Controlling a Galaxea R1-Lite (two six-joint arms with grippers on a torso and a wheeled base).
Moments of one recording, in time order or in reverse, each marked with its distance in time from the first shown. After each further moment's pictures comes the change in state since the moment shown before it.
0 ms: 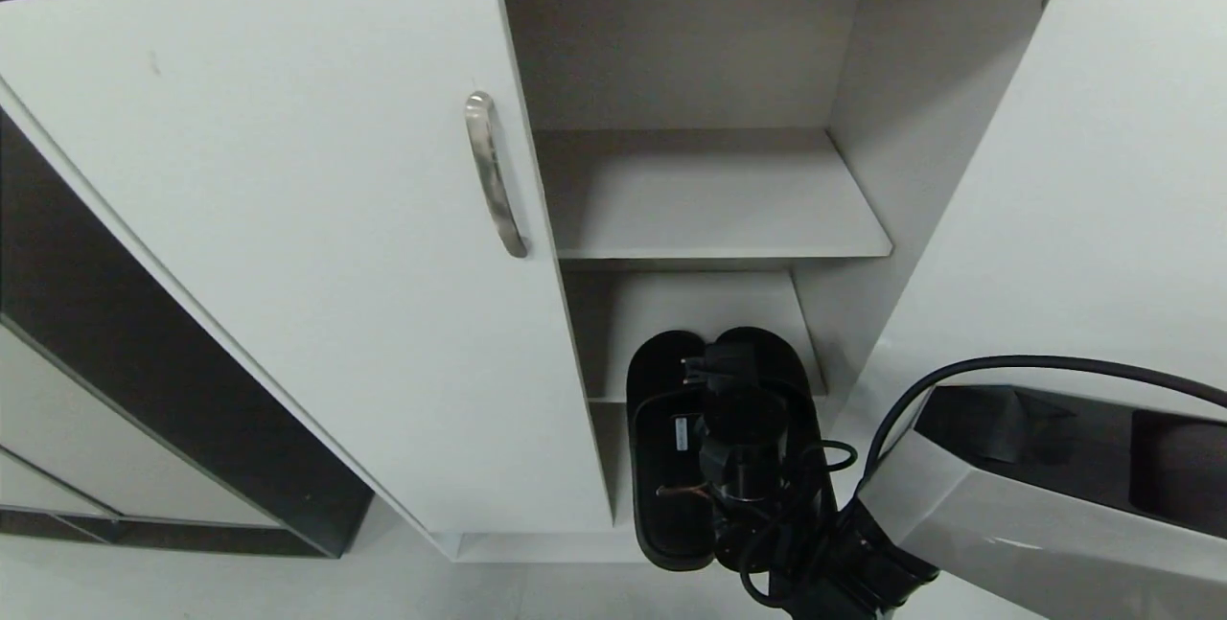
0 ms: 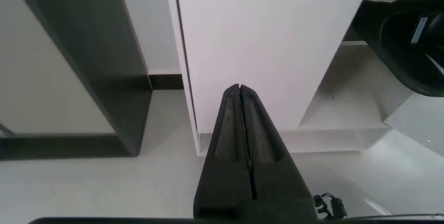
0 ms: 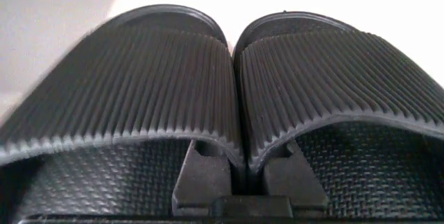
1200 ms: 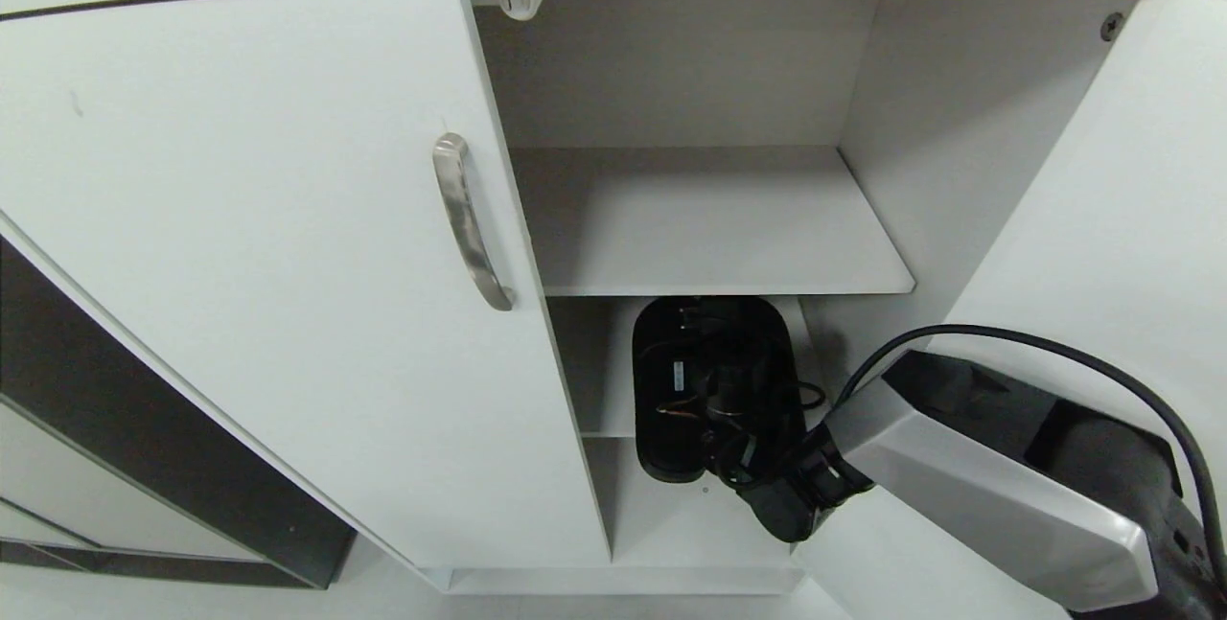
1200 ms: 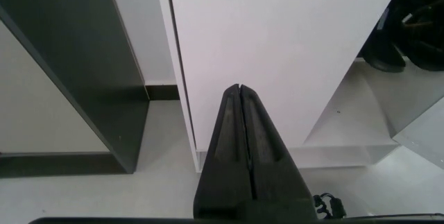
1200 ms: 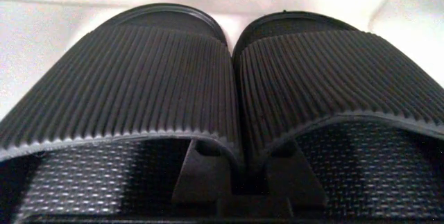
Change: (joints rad) left arm 0.000 0.000 0.000 0.000 0.000 -0.001; right arm -0.140 0.163 -0.408 0.197 0.114 -0.025
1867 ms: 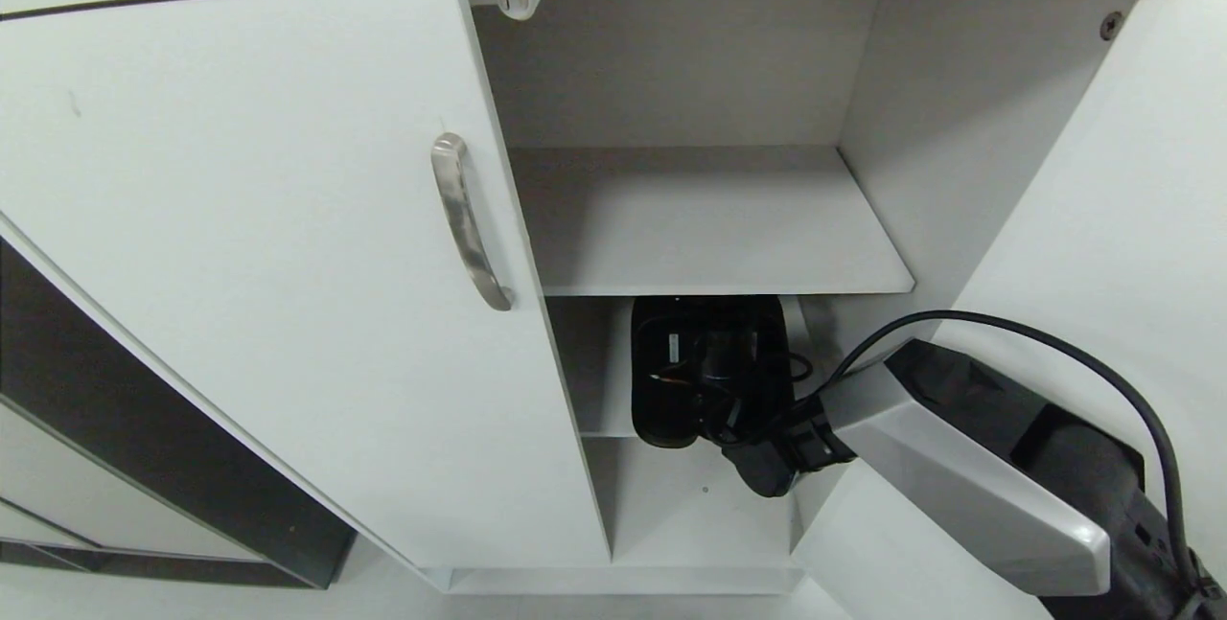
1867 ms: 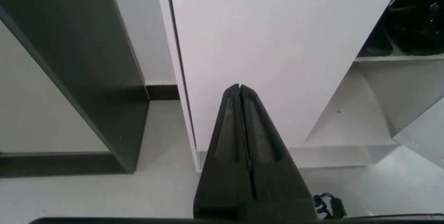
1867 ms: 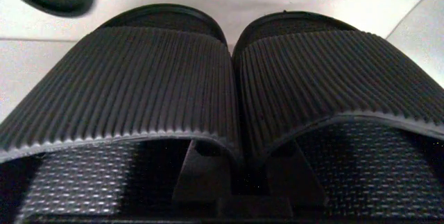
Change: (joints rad) left arm 0.000 0.000 0.000 0.000 0.000 0.001; right arm -0.029 0.059 -0.216 0.140 0.000 0.001
